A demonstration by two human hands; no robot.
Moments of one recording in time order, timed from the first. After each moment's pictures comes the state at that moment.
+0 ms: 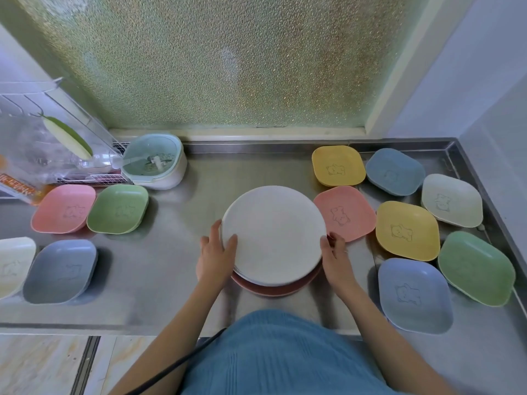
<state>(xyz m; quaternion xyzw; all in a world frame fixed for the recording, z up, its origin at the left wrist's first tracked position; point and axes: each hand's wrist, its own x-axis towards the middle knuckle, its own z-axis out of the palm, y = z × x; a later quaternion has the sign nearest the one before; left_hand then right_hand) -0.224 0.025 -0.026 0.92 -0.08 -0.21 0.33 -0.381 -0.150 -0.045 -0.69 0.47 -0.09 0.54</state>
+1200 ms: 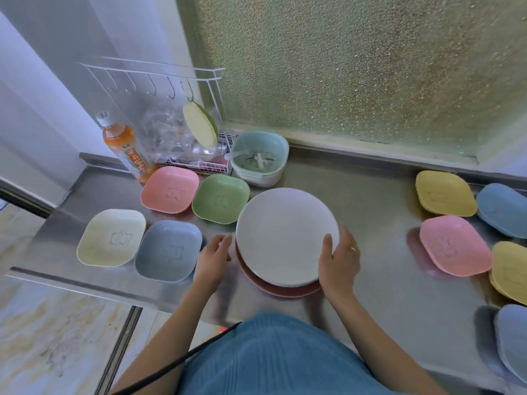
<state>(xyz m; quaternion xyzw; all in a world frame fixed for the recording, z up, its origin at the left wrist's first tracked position) -0.091 0.227 -0.037 0.83 0.03 -0.24 0.50 -0.214 0.028 -0.032 -0.79 0.48 -0.15 0.34</state>
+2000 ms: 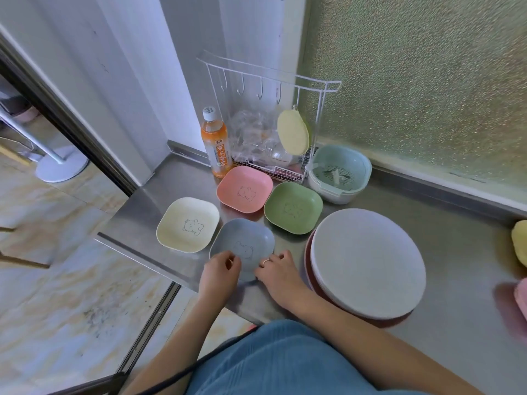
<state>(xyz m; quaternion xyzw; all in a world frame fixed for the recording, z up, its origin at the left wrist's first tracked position) -0.064 0.351 -0.054 0.92 0.02 -0.13 0.37 -0.097 0.203 -0.042 -0.98 -0.15 0.10 0.05</state>
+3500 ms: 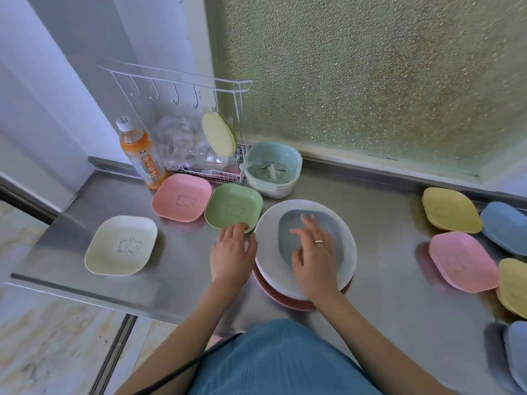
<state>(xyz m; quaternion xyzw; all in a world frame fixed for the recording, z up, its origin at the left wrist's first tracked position) -0.074 0.217 -0.015 0.93 -0.18 -0.02 0.30 -0.168 0.078 -0.013 -0.93 0.21 -0.19 0.23</state>
